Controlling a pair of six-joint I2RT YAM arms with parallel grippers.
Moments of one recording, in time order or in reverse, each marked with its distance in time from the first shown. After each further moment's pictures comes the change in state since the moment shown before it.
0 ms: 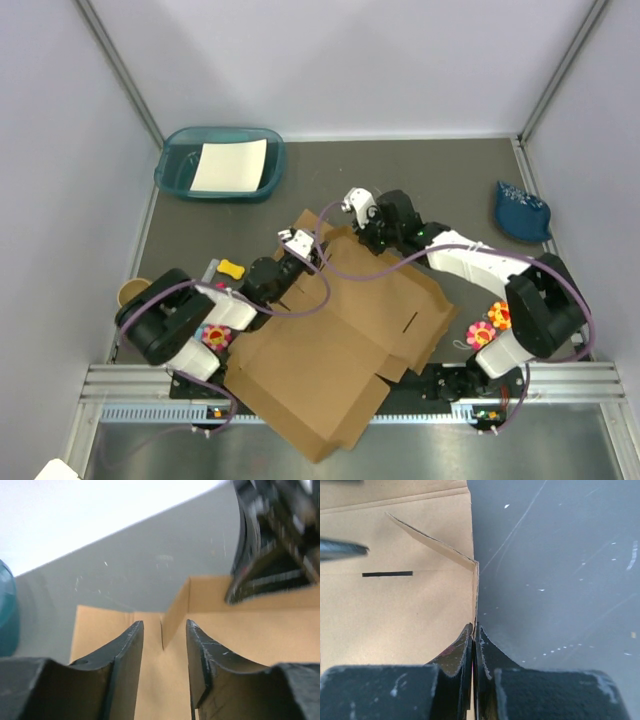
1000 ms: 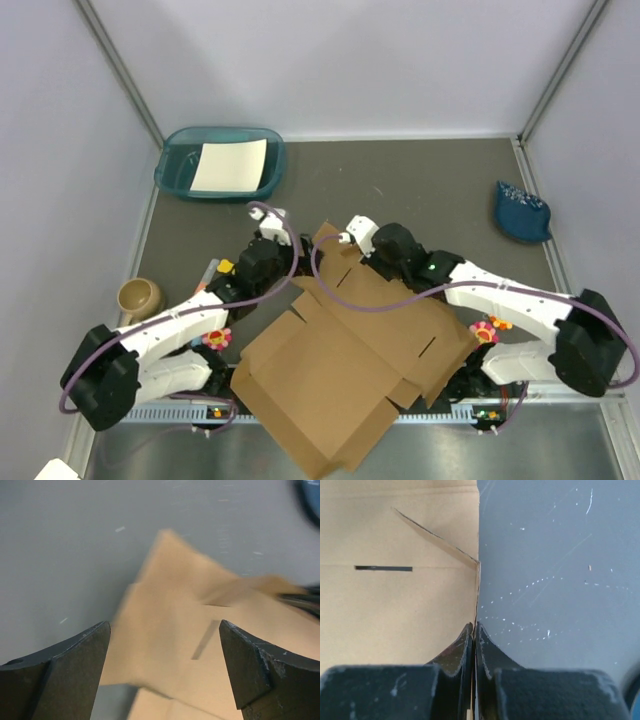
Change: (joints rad) left arm -0.008 -0.459 0.214 -1.034 -0.100 -0.551; right arm 0.236 -0.246 -0.130 -0.165 0.465 -0.037
